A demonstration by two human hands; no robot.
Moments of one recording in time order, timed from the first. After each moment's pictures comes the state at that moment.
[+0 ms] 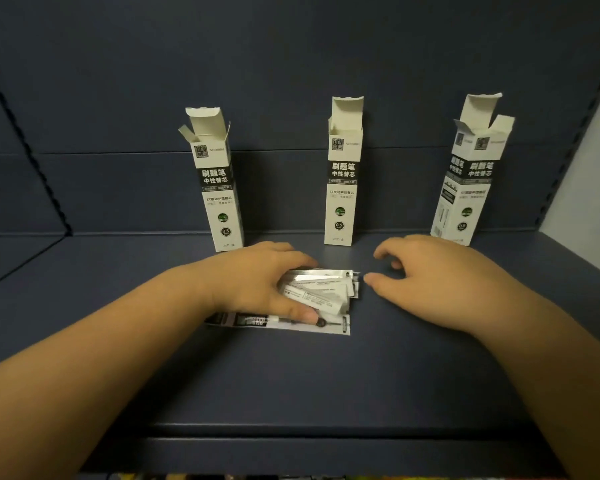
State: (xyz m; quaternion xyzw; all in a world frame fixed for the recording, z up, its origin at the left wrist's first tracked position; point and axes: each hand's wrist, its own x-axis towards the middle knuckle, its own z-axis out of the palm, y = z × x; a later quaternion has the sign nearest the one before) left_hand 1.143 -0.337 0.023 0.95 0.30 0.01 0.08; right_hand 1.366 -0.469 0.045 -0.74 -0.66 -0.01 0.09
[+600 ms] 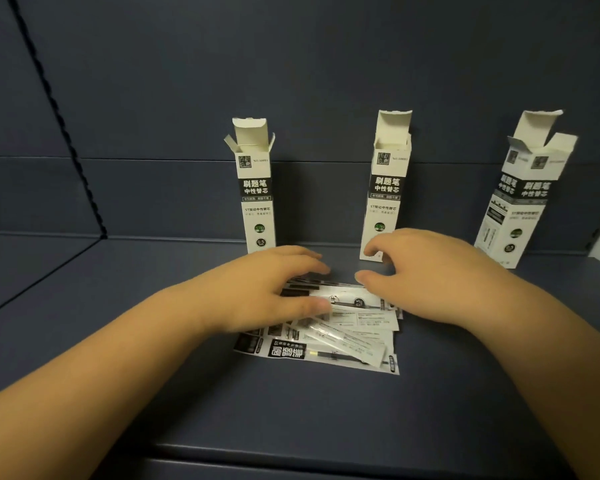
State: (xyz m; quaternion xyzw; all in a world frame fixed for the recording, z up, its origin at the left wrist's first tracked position) left_hand 1.098 -0.346 0.035 0.94 0.31 0.09 0.11; right_hand 1.323 -0.425 0.059 -0.70 -0.71 -0.05 0.08
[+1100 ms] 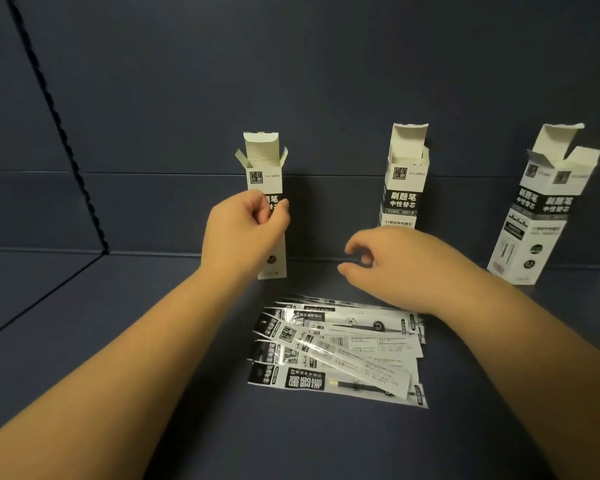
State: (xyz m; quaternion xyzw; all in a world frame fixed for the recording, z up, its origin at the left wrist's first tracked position) left_hand 1.105 -0.284 0.044 0.69 0.44 0.56 0.16; right_hand 1.301 -0.381 0.066 -0.69 -0.71 -0.03 0.14
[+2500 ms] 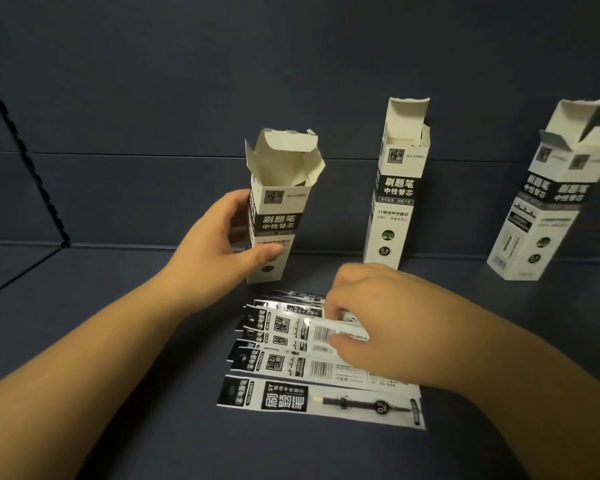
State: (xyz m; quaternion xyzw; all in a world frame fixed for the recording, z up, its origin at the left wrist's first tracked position) left_hand 1.089 -0.278 0.021 0.78 0.37 0.42 0.28; right_hand 1.294 -0.406 0.045 -0.60 -0.80 0.02 0.02
